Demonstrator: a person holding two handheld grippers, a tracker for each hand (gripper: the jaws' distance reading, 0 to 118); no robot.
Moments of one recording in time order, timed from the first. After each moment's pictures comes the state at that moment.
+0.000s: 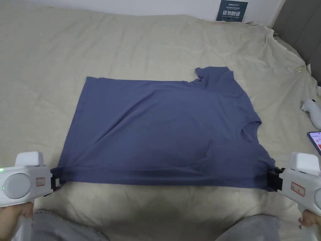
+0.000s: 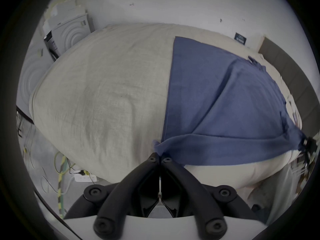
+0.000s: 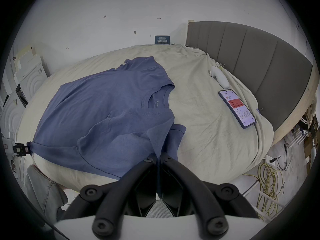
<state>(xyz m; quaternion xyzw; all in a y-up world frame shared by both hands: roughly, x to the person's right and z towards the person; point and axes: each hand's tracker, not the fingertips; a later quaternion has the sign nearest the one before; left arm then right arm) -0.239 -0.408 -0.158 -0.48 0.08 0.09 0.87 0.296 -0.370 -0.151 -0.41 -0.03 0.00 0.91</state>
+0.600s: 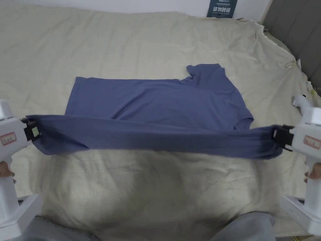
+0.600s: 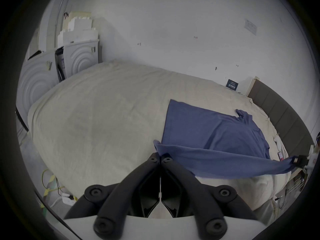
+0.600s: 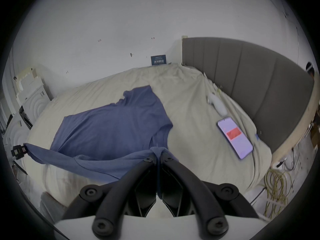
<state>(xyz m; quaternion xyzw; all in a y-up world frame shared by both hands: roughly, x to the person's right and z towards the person) -0.241 -0.316 -0.209 -0.31 0.08 0.10 0.94 0.317 -0.300 -0.208 -0.34 -0.03 -0.04 0.94</state>
